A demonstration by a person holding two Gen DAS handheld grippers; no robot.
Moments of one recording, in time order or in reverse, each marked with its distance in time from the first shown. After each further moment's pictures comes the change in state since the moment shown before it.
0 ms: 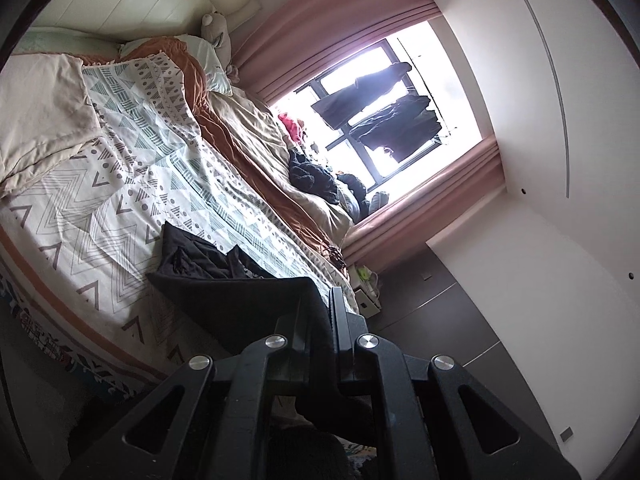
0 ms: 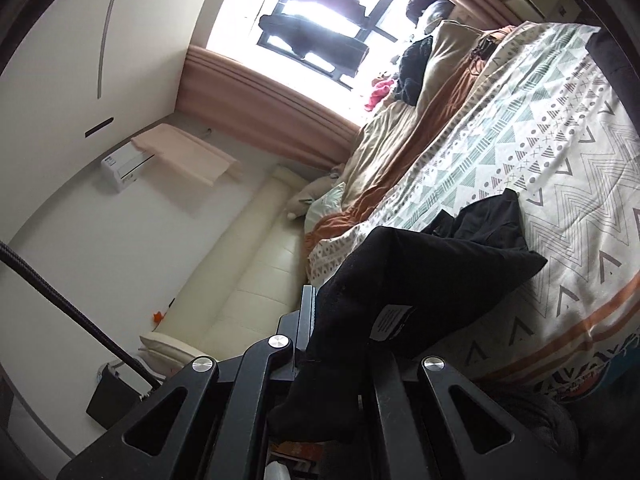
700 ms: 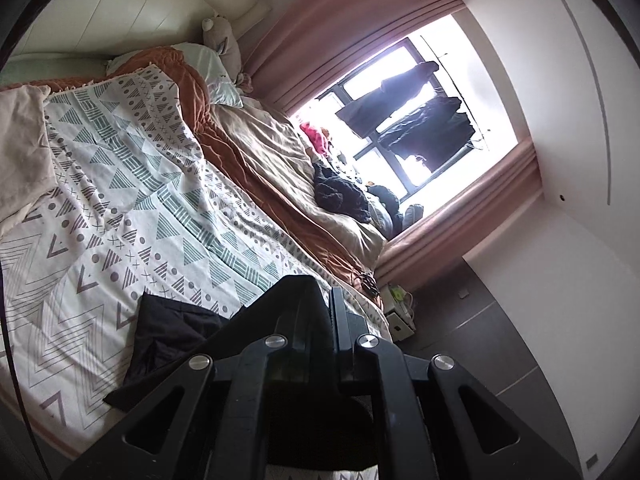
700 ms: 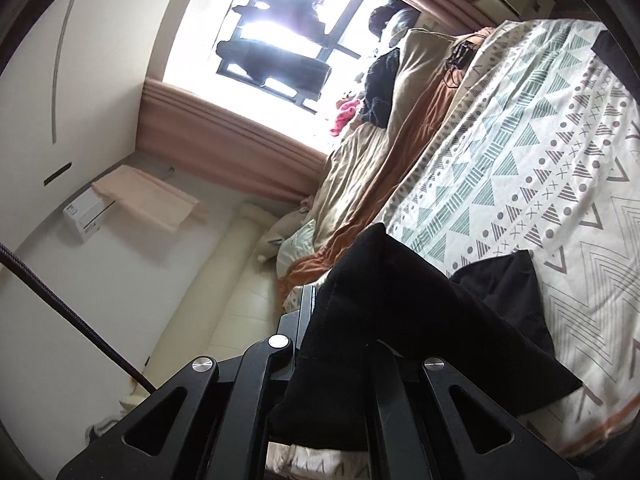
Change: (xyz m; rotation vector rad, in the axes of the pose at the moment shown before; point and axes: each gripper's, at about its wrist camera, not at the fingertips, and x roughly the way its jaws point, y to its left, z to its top) left arm 0.161 -0.002 0.103 0.016 -0.027 0.127; right arm 0.128 -0.007 0.091 0.098 -0.078 -0.089
